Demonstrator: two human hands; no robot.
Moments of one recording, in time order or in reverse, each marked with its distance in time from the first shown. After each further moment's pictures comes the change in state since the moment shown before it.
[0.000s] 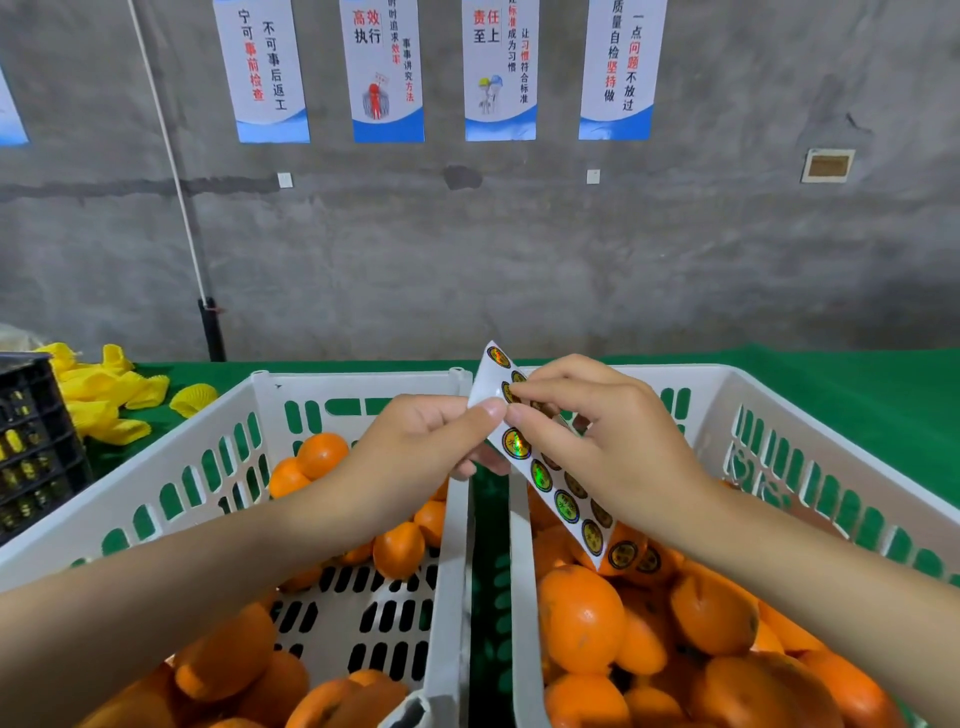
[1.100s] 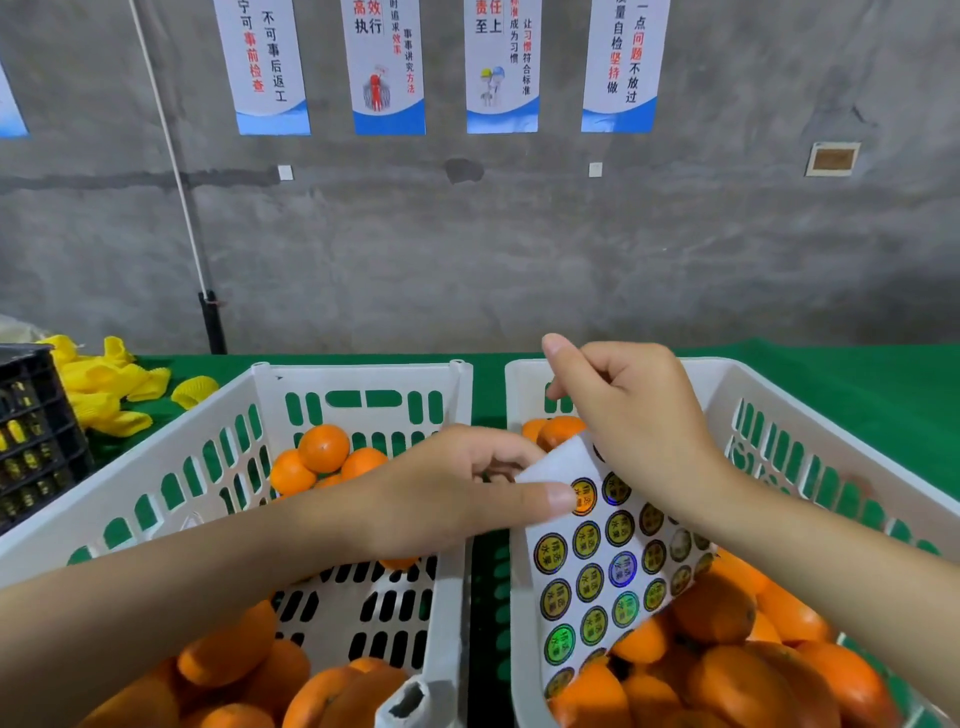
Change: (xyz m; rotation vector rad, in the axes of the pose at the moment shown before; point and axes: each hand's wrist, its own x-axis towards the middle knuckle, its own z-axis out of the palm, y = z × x) left_hand -0.007 -0.001 0.001 0.112 -0.471 0.033; right_hand 0.008 -0.002 -0.008 0.089 0.134 0.200
